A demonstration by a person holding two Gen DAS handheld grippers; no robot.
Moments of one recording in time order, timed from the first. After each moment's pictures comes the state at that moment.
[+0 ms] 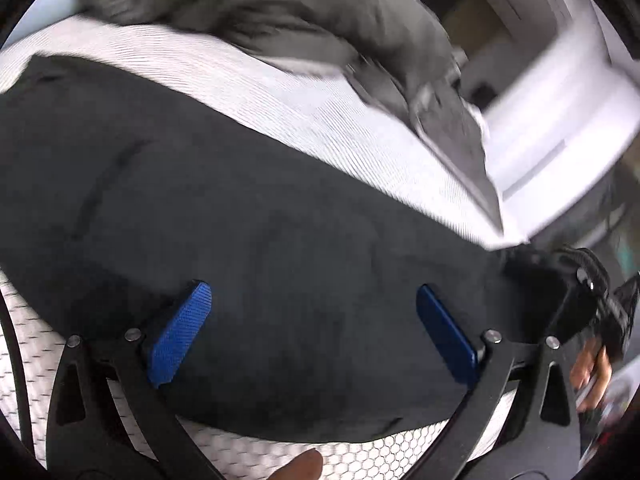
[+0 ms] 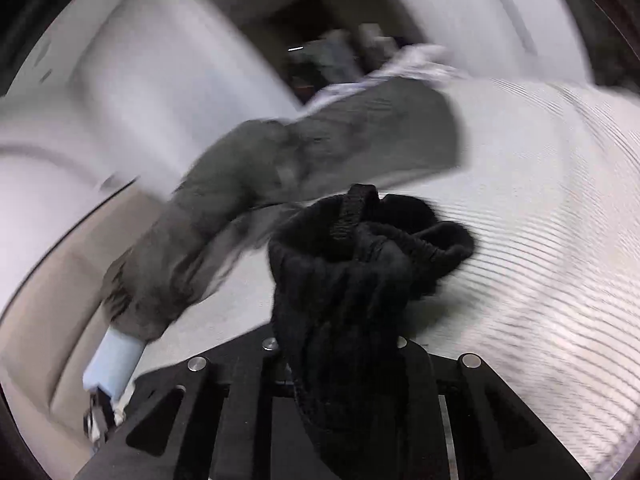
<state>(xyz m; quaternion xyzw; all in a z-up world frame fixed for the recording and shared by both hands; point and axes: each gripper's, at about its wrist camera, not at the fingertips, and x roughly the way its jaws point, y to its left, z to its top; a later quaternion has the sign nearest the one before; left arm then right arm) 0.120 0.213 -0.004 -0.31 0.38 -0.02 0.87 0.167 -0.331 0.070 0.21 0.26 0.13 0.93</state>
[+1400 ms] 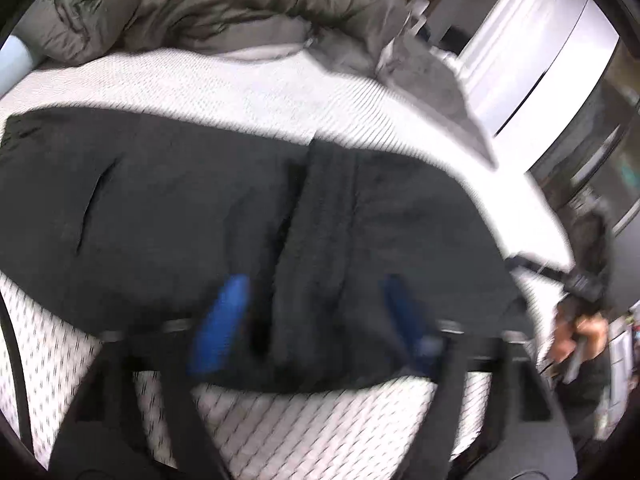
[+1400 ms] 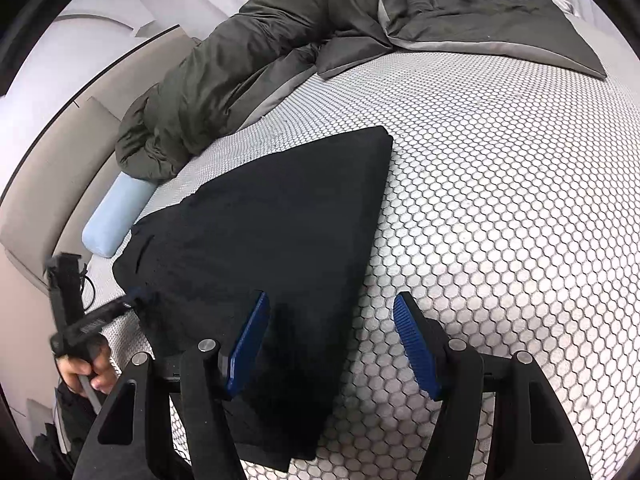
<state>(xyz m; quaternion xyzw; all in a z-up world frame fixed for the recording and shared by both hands) 0.119 0.197 0.021 -0.20 0.41 -0.08 0.89 0.211 -0.246 -0.029 0.11 0.45 0.23 0.86</state>
